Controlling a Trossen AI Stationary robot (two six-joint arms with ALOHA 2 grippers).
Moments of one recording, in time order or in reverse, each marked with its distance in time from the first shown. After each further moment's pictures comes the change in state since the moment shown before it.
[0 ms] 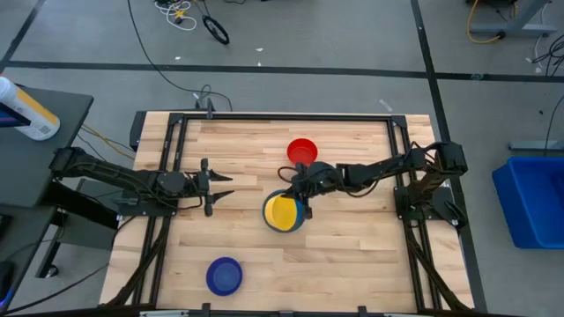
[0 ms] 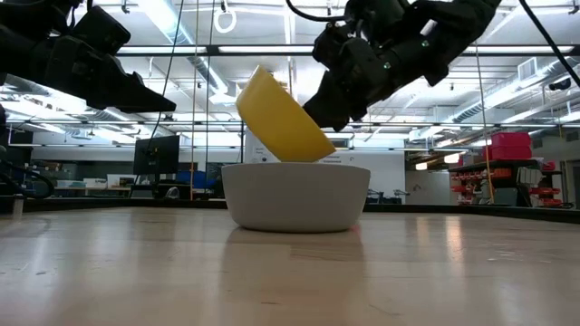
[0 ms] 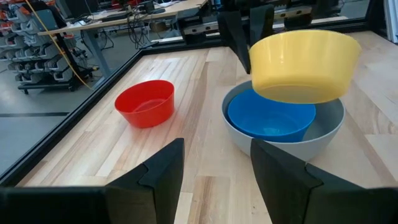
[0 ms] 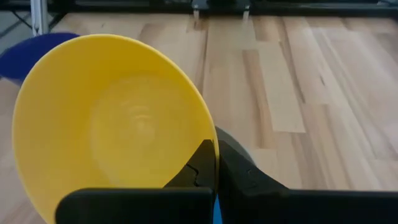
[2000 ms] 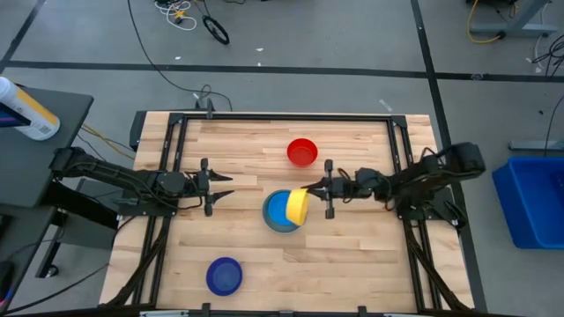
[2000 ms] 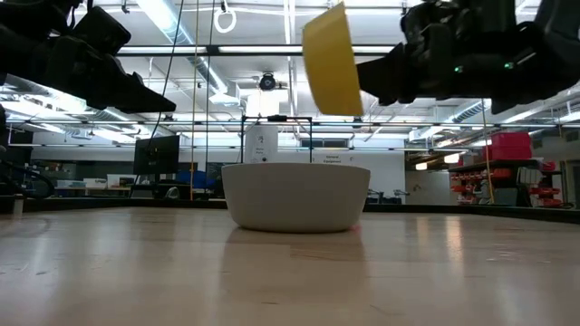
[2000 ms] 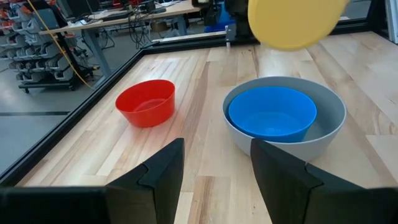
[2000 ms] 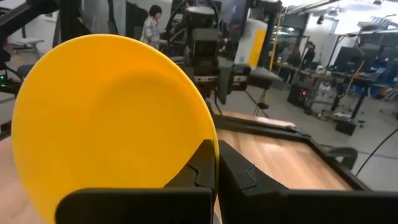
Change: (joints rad) left arm 0.000 0.000 0.000 0.000 -0.003 -0.004; right arm 0.053 -0.136 -0.496 0.910 0.124 -0.148
